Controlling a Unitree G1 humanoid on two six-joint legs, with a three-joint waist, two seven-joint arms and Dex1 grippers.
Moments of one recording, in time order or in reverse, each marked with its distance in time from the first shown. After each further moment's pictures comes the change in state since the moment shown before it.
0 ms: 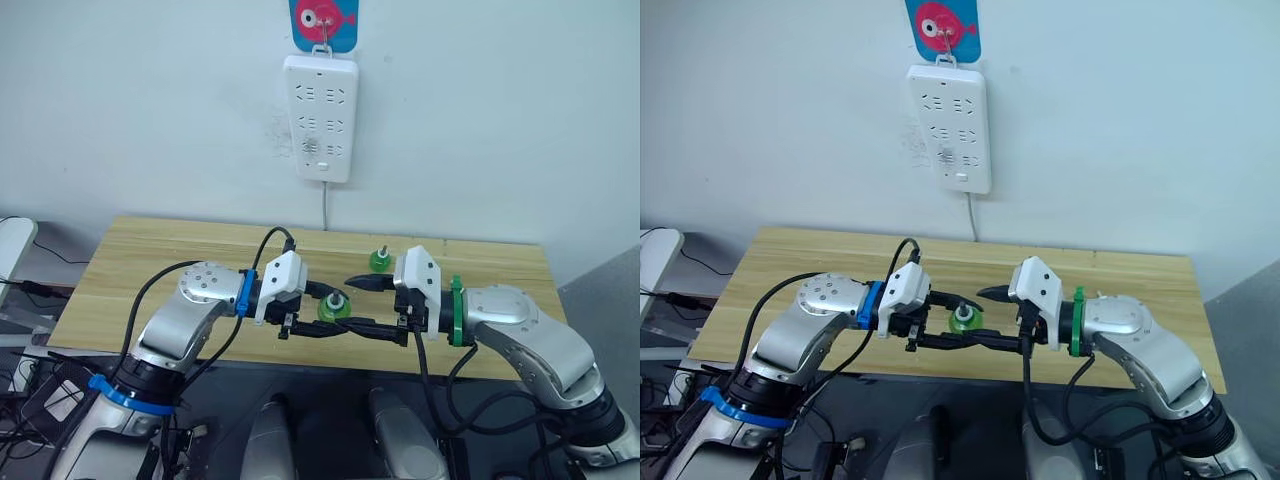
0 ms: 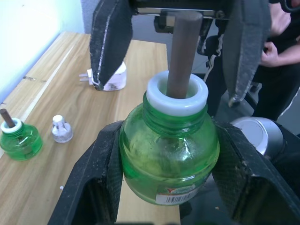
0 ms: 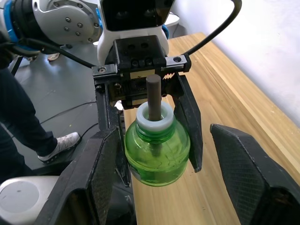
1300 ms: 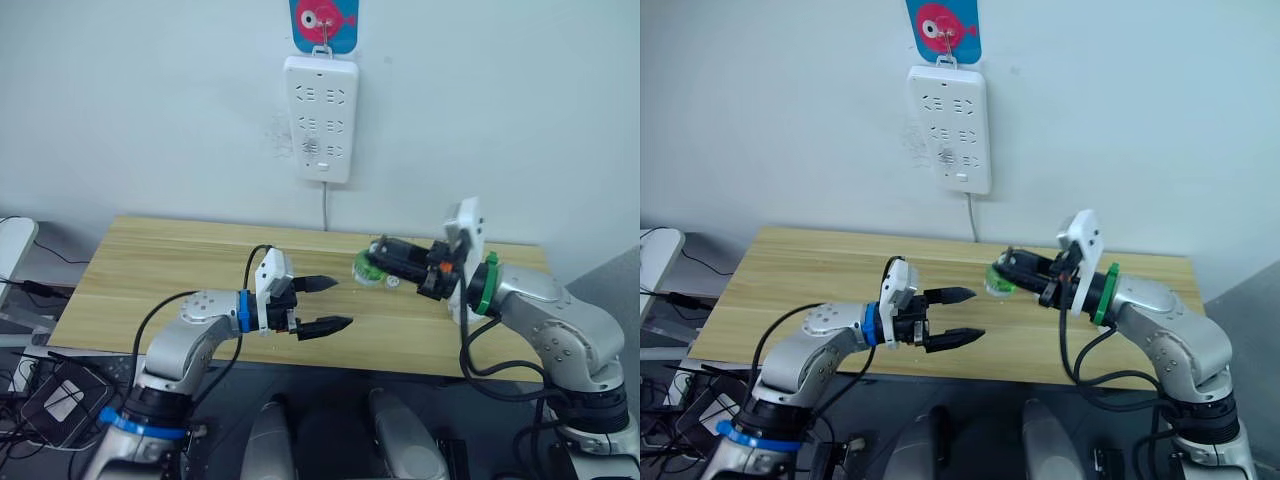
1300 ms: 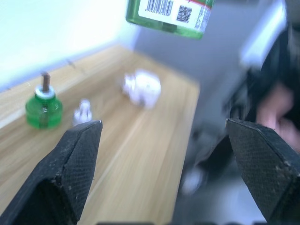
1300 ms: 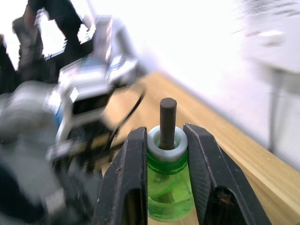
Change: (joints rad) left arm 0.193 -0.198 0.195 -0.123 -0.296 0.318 0.332; right arm -0.003 0.159 -0.390 0.039 0.379 0.256 -0.259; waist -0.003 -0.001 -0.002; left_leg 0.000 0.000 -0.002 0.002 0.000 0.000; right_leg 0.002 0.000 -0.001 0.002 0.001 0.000
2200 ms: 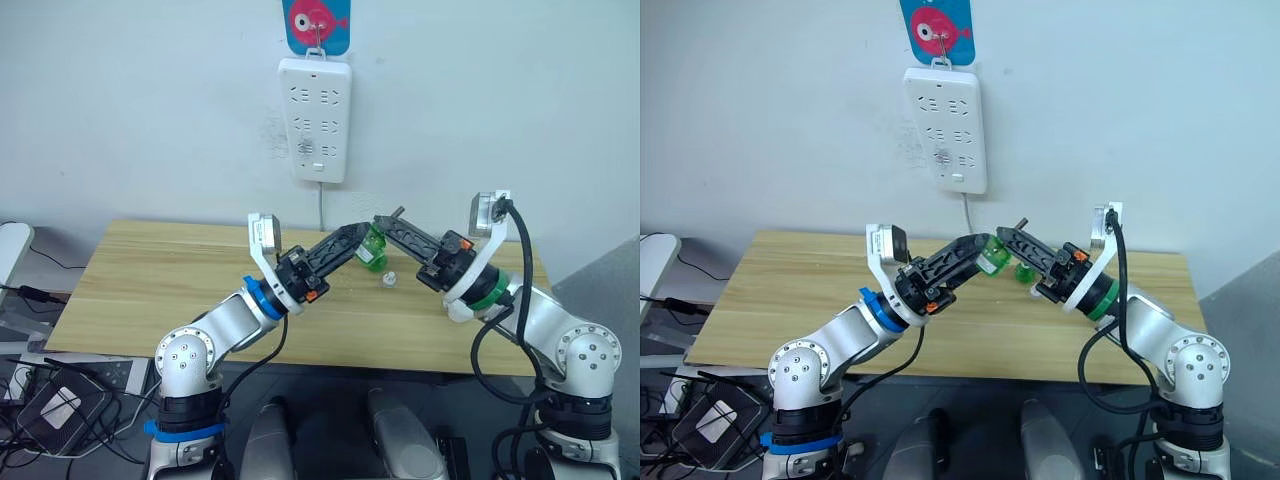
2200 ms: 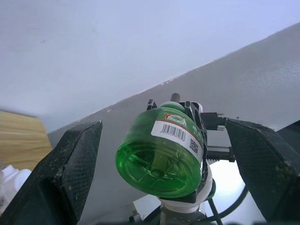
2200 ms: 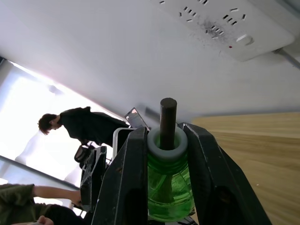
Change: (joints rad) left arm -0.058 -0.238 0.197 -0.048 -0.959 0.335 0.792; right arm 0.027 0.058 -0.034 0.047 0.855 -0.044 -0.661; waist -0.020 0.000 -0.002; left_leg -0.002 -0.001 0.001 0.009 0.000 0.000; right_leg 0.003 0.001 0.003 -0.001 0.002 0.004
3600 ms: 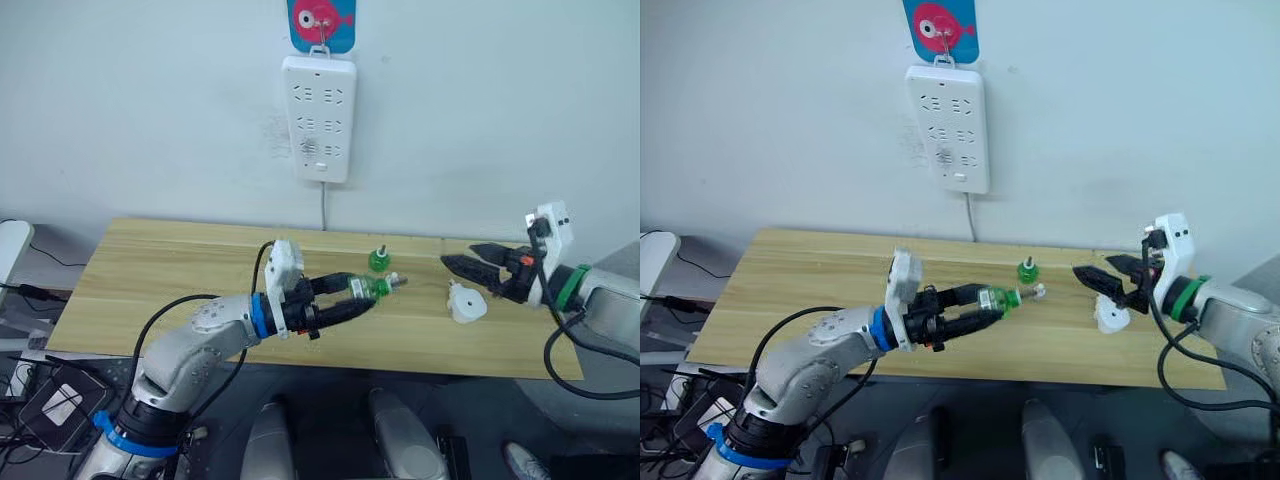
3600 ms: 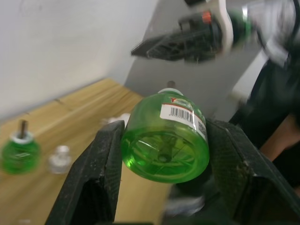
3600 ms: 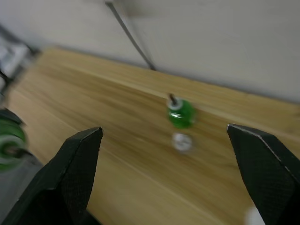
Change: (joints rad) left arm 0.063 0.393 -0.418 -0.004 1.001 -0.668 -0.680; right arm 0.144 -0.708 0.035 0.079 -0.578 -0.063 0.402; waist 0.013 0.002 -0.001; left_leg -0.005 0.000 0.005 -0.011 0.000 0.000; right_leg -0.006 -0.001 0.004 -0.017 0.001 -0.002
